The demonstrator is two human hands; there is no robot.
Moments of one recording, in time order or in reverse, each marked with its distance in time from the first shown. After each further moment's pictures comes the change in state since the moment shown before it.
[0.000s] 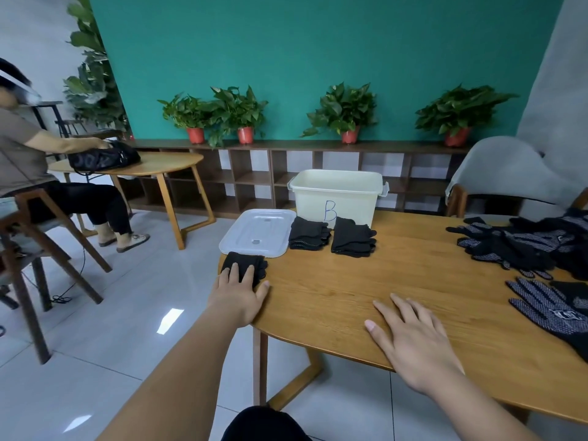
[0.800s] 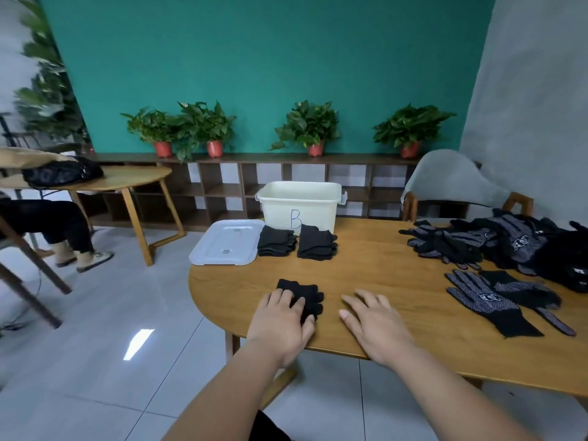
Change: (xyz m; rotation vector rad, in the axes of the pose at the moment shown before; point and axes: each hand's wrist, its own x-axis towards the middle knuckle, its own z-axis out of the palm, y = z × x) left_hand -0.097 0.130 0.008 0.185 0.171 0.482; right_hand 0.000 0.020 -0.016 0.082 0.019 -0.029
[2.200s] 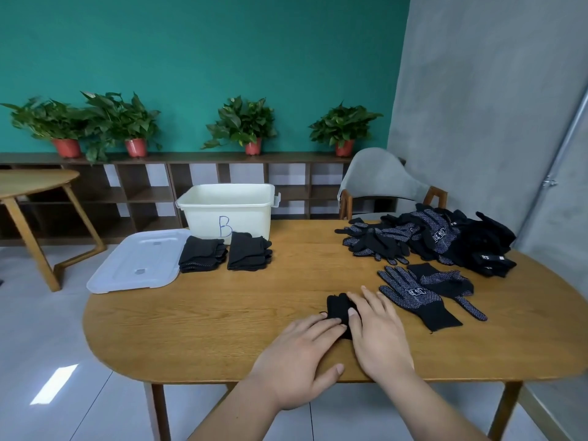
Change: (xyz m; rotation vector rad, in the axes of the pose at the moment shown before) left_hand 0.045 0.115 0.023 -0.353 0.058 0.601; right_hand -0.021 0.100 0.004 0.076 0.418 0.282
